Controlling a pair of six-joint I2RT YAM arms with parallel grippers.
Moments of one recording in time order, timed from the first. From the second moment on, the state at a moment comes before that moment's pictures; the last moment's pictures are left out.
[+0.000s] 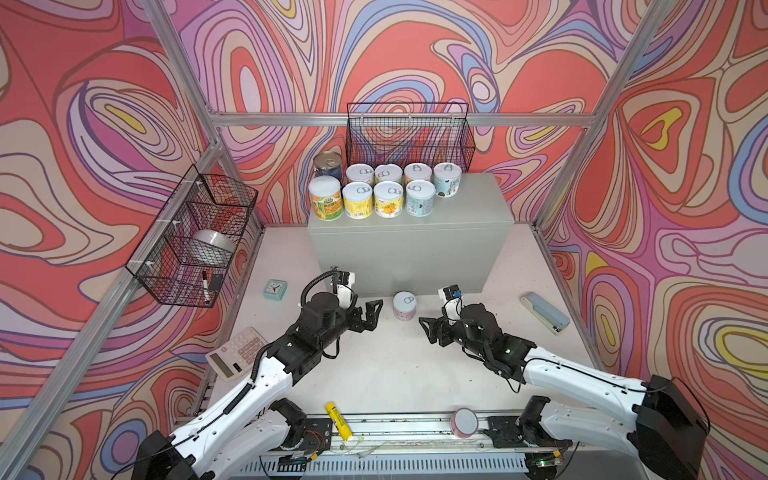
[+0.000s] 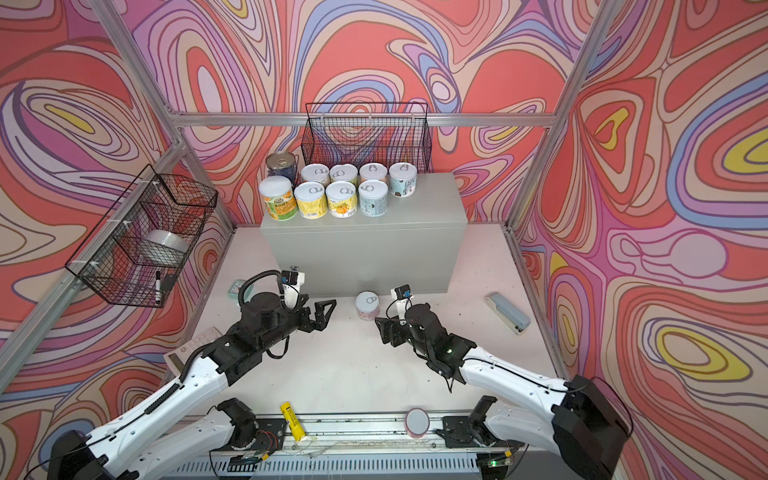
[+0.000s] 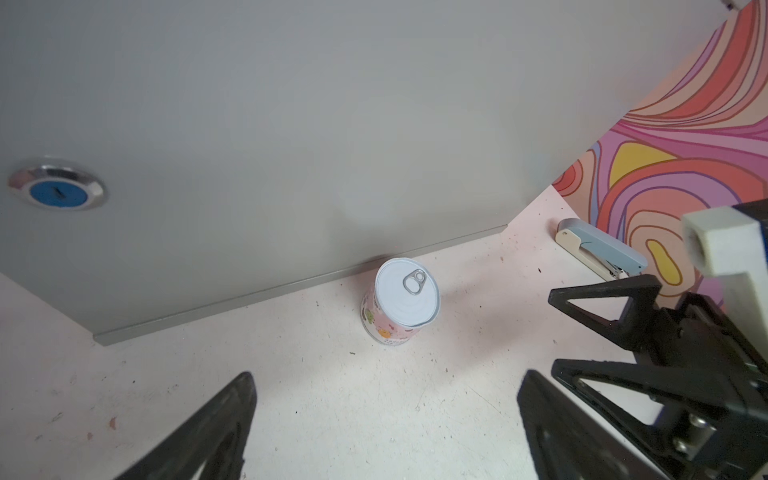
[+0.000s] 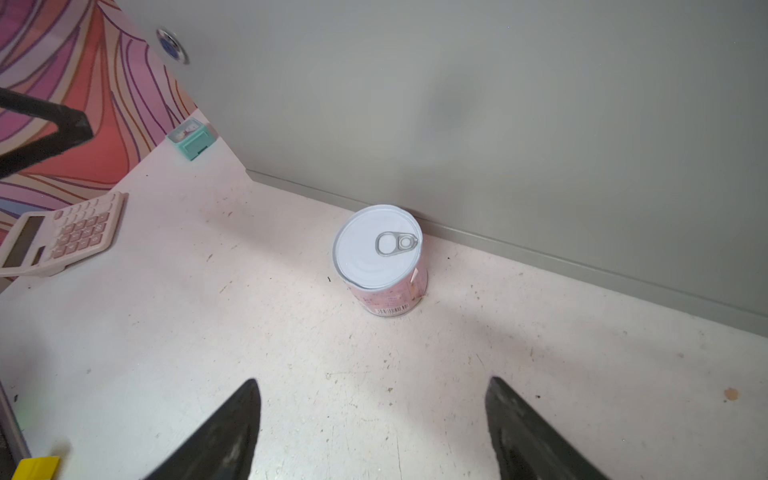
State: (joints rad) left arm -0.58 0.90 0.61 -0.12 0.00 -0.41; right arm 0.78 1.14 0.54 0.09 0.12 0.34
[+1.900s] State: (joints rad) left arm -0.58 1.00 0.49 0.00 0.01 -0.52; right arm 0.82 2.03 0.76 0.79 0.47 0.40
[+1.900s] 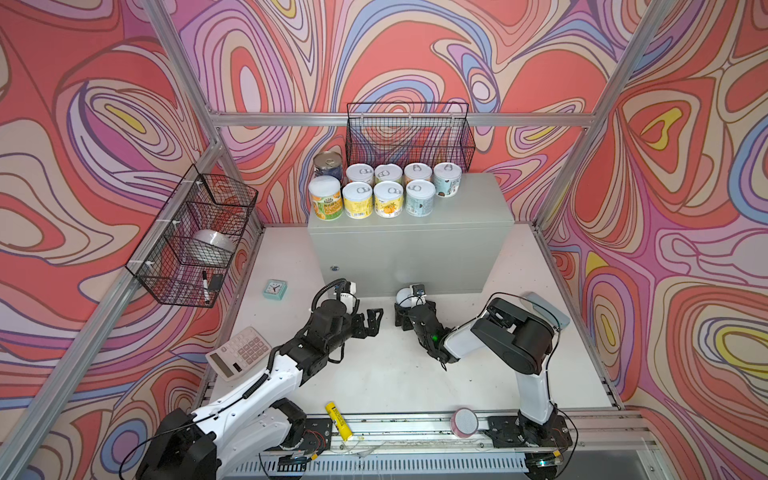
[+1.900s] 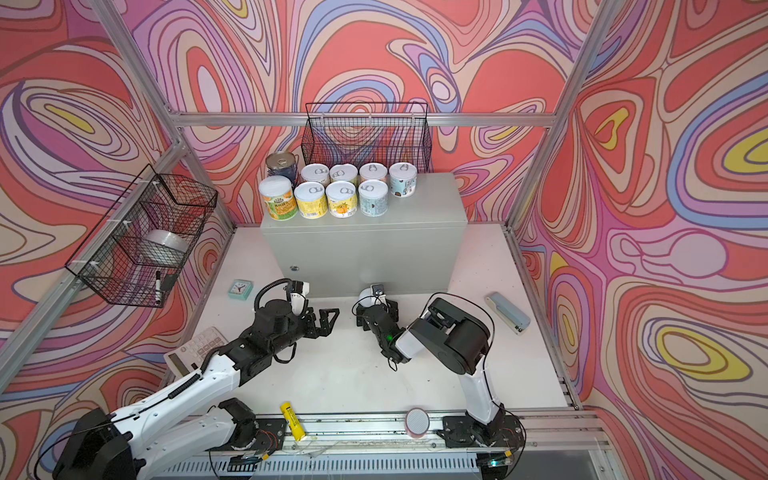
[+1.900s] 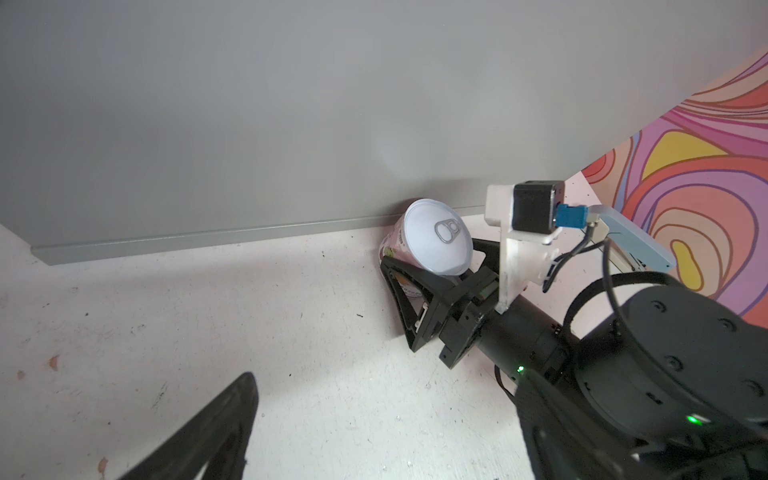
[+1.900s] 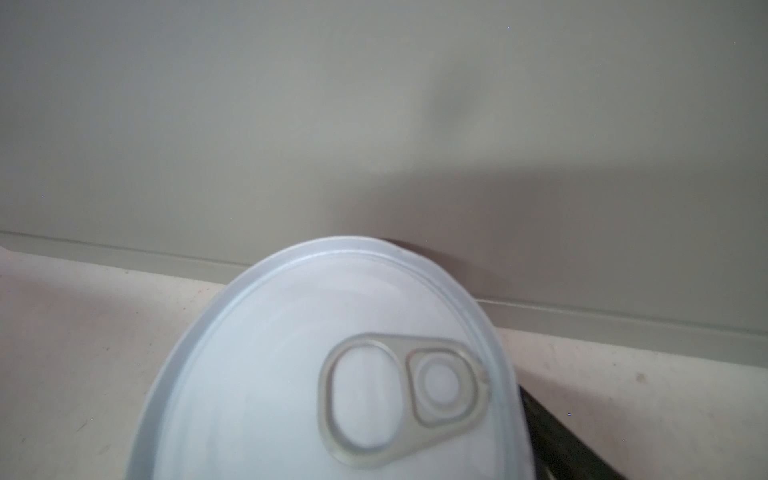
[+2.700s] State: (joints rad) left arm -0.58 1.05 0.55 0.01 0.01 -0.50; right arm 0.82 2.09 0.80 0.88 0.55 0.34
